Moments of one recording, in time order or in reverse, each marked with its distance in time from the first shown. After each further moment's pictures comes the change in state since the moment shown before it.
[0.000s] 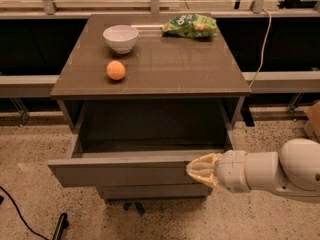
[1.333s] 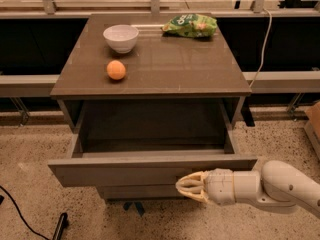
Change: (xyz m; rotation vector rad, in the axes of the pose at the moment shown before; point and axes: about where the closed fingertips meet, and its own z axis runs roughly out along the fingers) arm 0.058 0.024 0.064 -0.119 -0.234 -0.076
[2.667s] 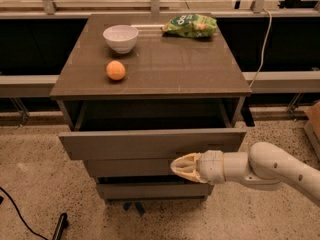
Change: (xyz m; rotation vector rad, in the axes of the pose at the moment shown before) arm -0.002 -0.058 0.022 0.027 -0.001 0.039
